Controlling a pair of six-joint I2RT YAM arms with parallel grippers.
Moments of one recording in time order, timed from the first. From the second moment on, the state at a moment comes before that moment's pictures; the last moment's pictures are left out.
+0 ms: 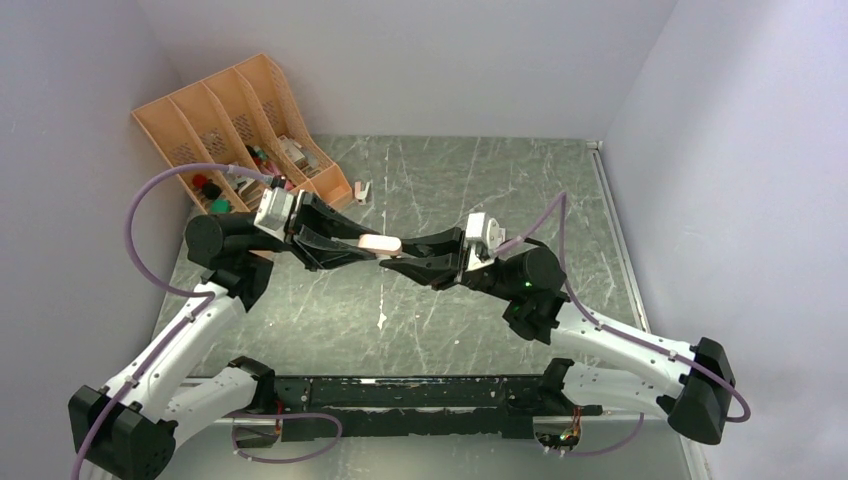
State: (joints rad) left arm -0.43 0.96 0.82 0.86 1.22 -0.58; right arm 0.99 1.00 0.71 0.76 -0.39 0.05
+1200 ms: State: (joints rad) left arm -0.57 1.08 1.27 -0.51 0.98 0.31; right arm 0.99 1.07 1.09 -0.20 -0.34 -0.34
